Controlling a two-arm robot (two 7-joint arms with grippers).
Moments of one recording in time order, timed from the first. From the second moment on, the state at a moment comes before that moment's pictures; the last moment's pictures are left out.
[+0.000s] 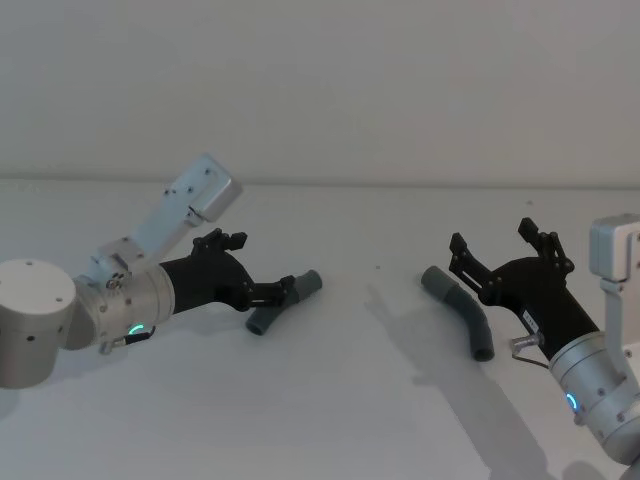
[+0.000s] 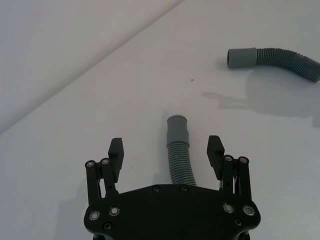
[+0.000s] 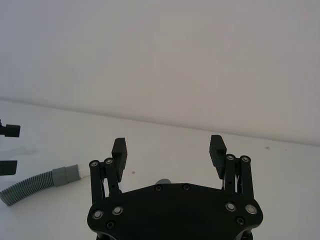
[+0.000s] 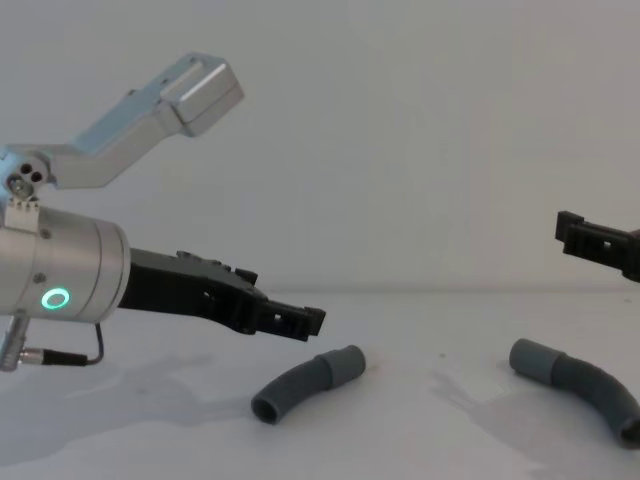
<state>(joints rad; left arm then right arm) -0.44 0.46 0.53 -1.58 -0.31 0.43 -0.42 -0.01 0.34 -0.23 -1.77 0.29 0.03 0.07</state>
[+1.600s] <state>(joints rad) -0.58 0.37 0.62 -1.38 -0.24 0.52 -0.51 -0.01 0.34 -0.23 -1.77 0.29 0.03 0.07</state>
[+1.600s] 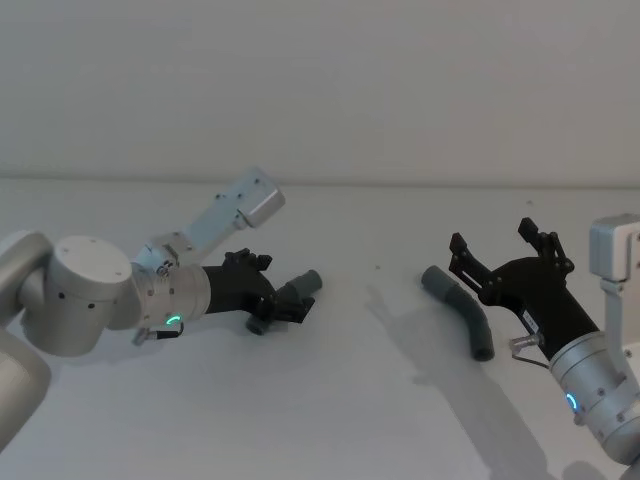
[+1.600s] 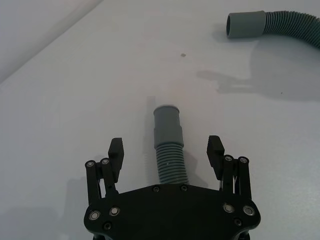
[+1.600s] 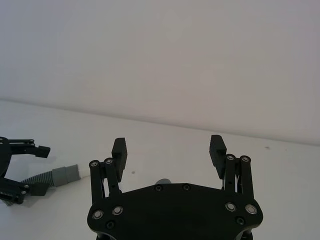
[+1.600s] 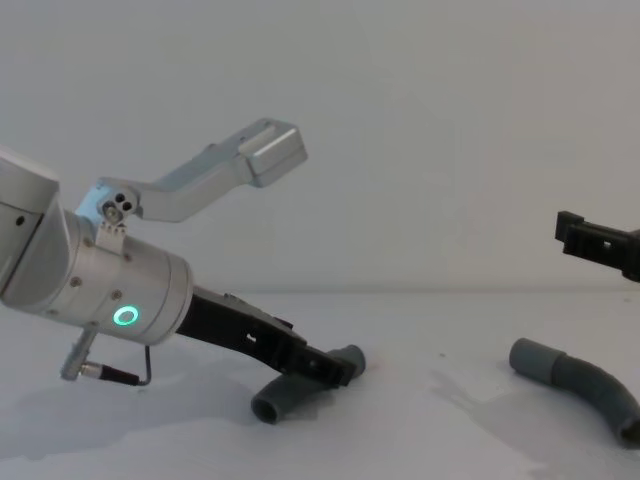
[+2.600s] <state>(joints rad) -0.63 0.31 0.65 -1.28 -0.22 0.50 -0.55 -0.01 0.34 -0.23 -1.77 0.29 0.03 0.07</state>
